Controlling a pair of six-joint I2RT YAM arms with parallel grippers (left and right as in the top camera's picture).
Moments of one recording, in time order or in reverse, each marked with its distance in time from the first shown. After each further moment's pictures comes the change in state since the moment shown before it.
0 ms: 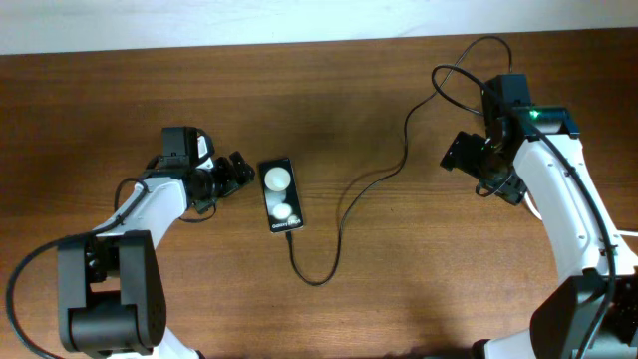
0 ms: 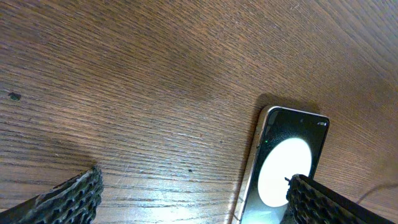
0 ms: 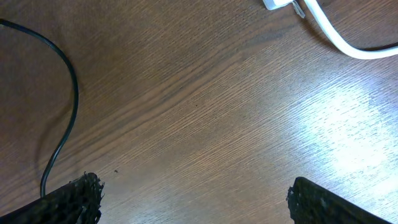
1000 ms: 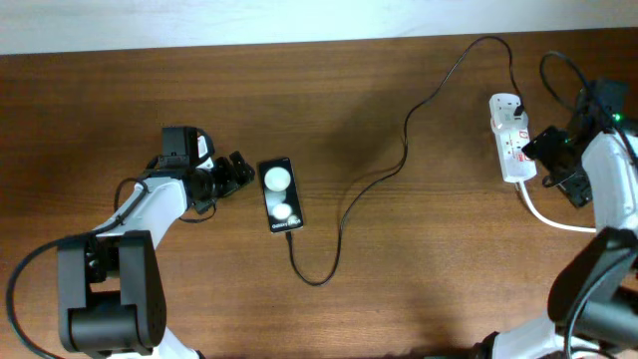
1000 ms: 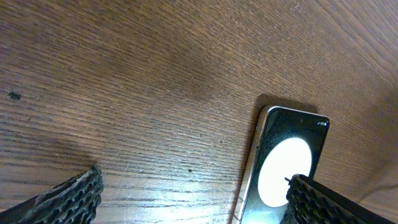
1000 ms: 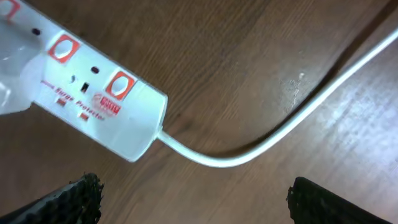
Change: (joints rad) left arm 0.000 0.000 0.000 0.000 0.000 0.000; right arm -0.385 0.133 0.000 0.219 0.100 0.000
